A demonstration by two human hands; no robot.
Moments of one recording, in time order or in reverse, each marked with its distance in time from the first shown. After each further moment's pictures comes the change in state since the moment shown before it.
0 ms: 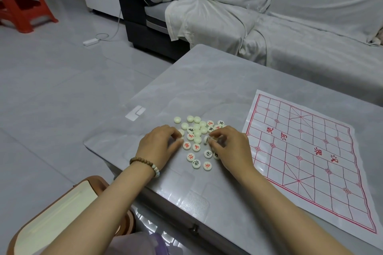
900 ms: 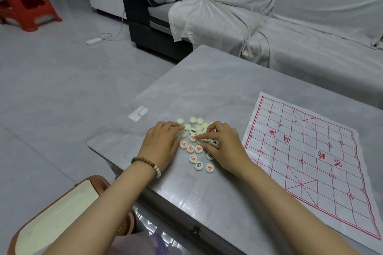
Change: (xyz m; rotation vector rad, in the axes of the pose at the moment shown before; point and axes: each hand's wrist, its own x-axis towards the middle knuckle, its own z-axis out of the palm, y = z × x) left_hand 0.004 -0.005 0.002 0.108 0.004 0.112; right_hand 0.014 -0.006 0.005 -0.056 -0.209 -0.275
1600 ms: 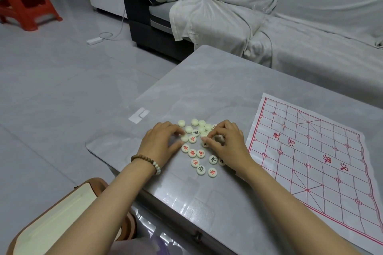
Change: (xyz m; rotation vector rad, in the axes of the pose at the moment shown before) left_hand 0.011 -0.009 -0.003 -0.128 -0.018 -0.076; right_hand 0.011 0.009 0.004 0.174 0.048 0.184
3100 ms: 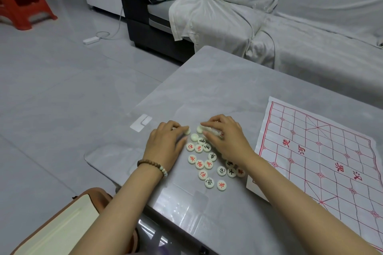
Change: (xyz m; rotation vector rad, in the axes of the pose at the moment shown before) left_hand 0.023 -0.012 0.008 0.021 0.071 0.024; right_hand 0.040 -0.013 0.003 -0.141 -0.071 -0.085
